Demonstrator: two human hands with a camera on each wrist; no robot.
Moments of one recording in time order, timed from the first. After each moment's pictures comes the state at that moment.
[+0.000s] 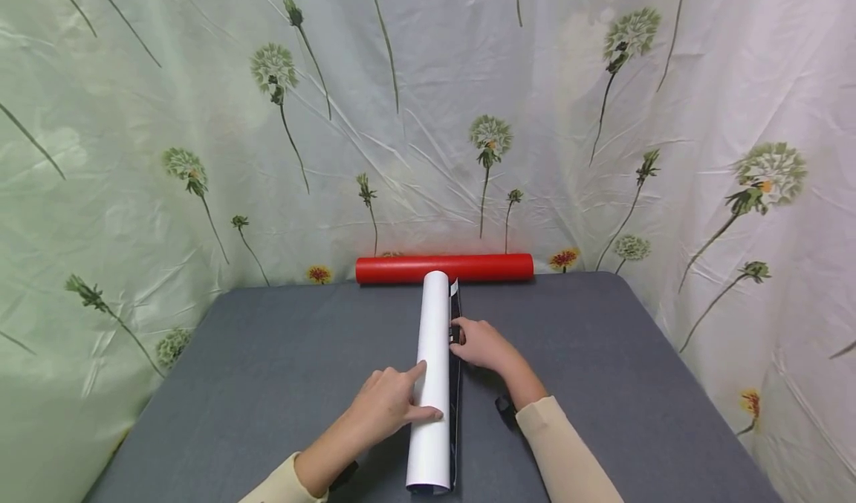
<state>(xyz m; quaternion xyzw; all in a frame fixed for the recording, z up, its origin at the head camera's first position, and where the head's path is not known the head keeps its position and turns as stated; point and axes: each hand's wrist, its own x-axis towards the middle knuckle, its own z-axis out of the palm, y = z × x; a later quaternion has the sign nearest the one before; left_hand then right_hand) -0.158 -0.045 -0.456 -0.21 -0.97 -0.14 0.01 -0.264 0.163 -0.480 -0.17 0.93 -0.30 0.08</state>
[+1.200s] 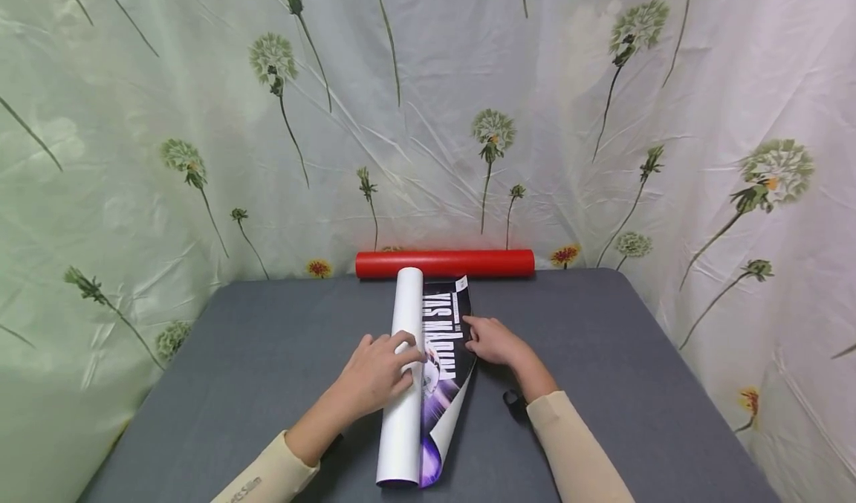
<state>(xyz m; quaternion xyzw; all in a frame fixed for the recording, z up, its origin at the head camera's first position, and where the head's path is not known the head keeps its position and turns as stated) -0.190 -0.079 -0.467 -0.30 -0.94 -0.02 0.14 -0.270 0.183 -0.482 -0.20 0.93 -0.28 0.10</state>
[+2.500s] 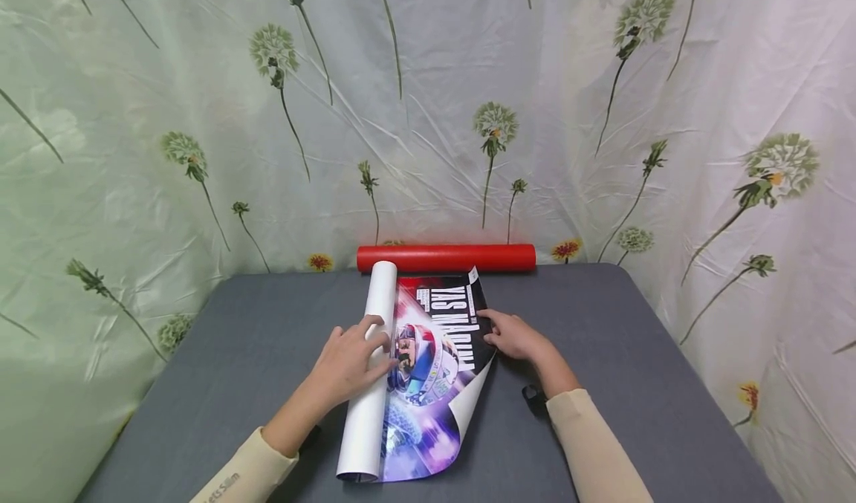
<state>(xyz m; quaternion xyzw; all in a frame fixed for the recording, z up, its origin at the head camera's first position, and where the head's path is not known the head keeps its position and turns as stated) -0.194 -0.119 -0.471 -0.21 -0.97 -0.07 0.11 -0.268 0.220 -0.484 -0.19 0.93 -0.29 0.13</state>
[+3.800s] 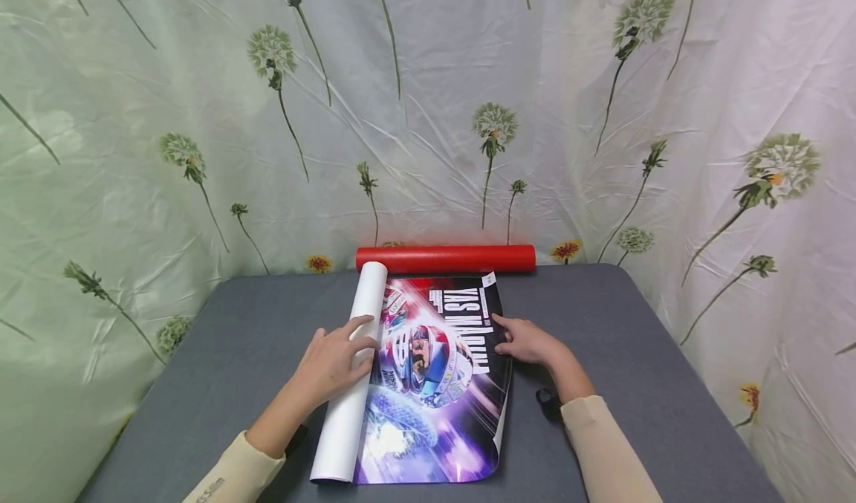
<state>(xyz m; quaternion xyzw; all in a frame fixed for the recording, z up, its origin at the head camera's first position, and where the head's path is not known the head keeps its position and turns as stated) -0.196 -0.139 -0.466 -0.18 -0.98 -0.04 0.10 -0.262 0.244 -0.479 -0.19 0.92 -0.30 0.17</state>
